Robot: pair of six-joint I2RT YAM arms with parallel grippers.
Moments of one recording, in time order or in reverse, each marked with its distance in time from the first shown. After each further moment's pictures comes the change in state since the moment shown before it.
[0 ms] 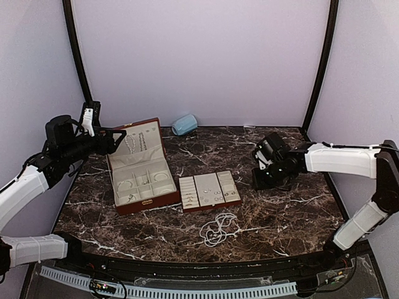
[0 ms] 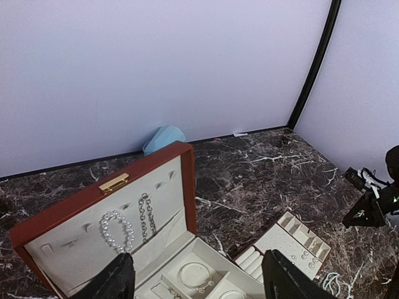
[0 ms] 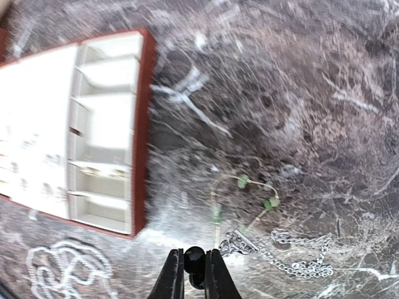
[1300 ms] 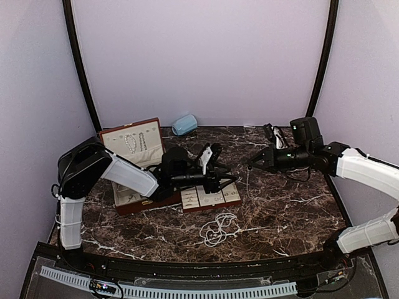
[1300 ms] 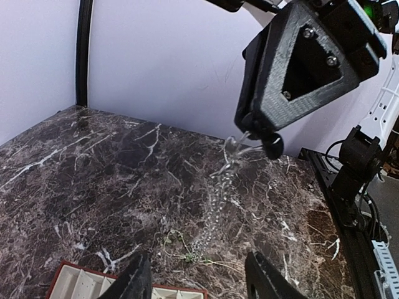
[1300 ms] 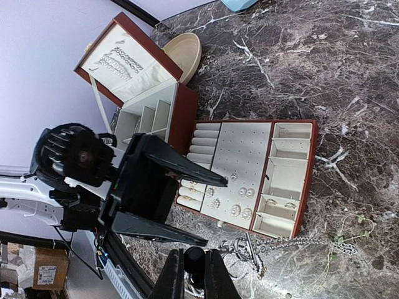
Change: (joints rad) left arm -0.645 1.129 0.341 0.901 0.198 0.009; right arm -0.124 -0.322 -0.090 0.271 -0.517 0.145
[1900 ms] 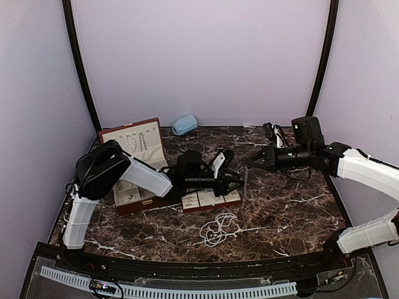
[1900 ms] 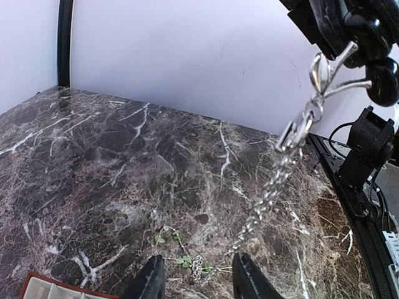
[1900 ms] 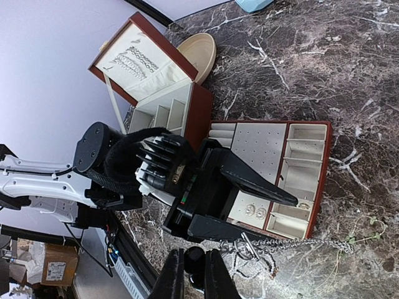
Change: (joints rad) left arm -0.019 0.179 0.191 -0.078 0.043 0.023; right arm 0.000 -0.014 -0.004 0.024 -0.045 0.023
